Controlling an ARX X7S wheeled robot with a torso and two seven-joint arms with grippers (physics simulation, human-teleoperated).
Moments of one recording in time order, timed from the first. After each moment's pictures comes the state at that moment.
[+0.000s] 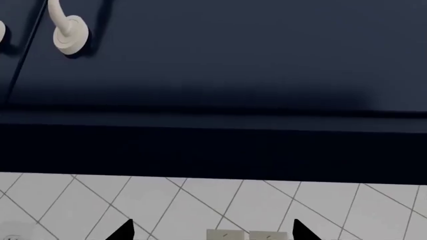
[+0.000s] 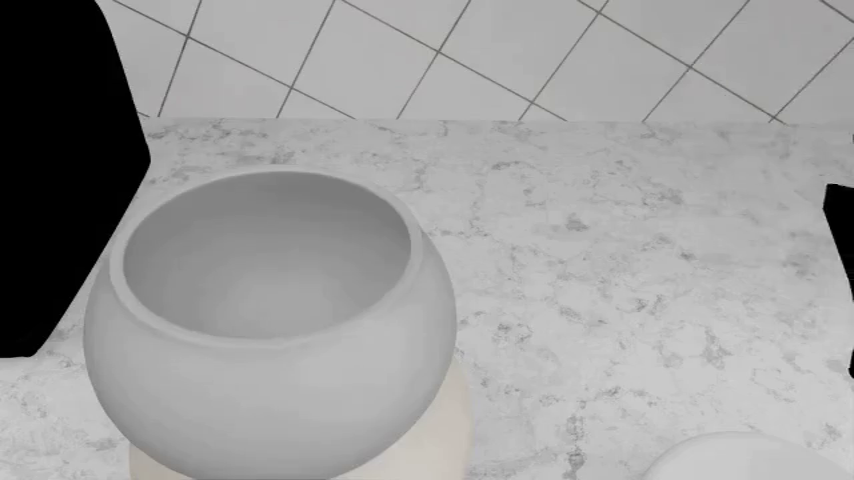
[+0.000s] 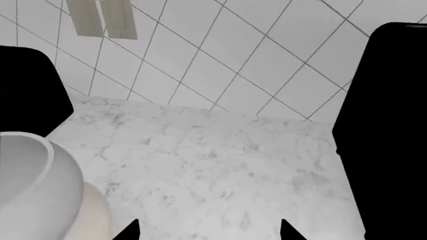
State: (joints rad) left arm -0.78 -0.47 -0.01 0.47 -0.54 -0.47 -0.26; right arm 1.52 1.29 -0.41 -0.17 2.40 1.33 0.93
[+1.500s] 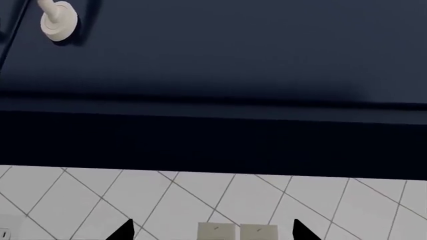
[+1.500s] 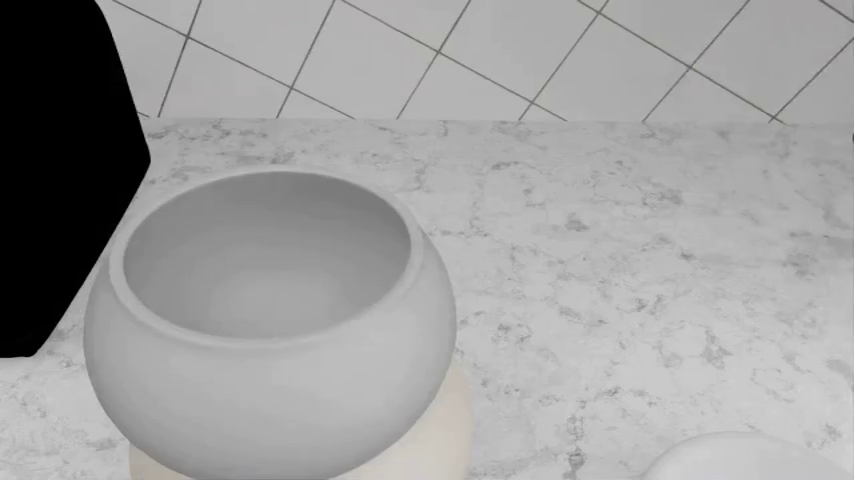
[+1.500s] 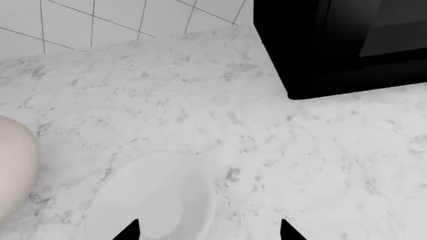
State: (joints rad) left arm -0.76 -0.46 0.01 0.46 -0.55 -0.44 -0.27; right arm -0.32 1.16 1.42 -0.29 2.76 1.54 1.28
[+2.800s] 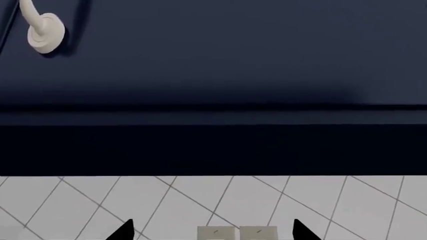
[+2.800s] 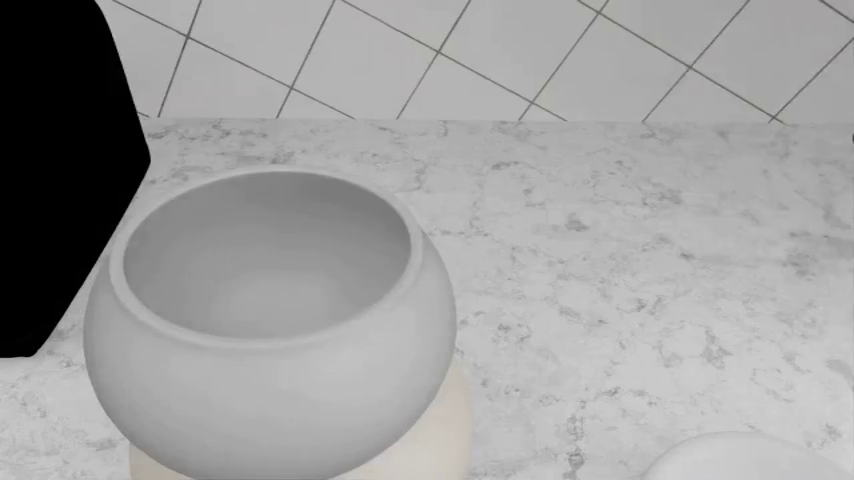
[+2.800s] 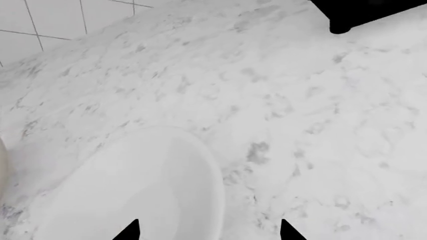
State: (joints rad) left arm -0.79 -0.49 0.04 0.48 -0.55 -0.47 -0.28; right arm -0.14 0.78 1.11 -0.43 1.69 1.49 0.36
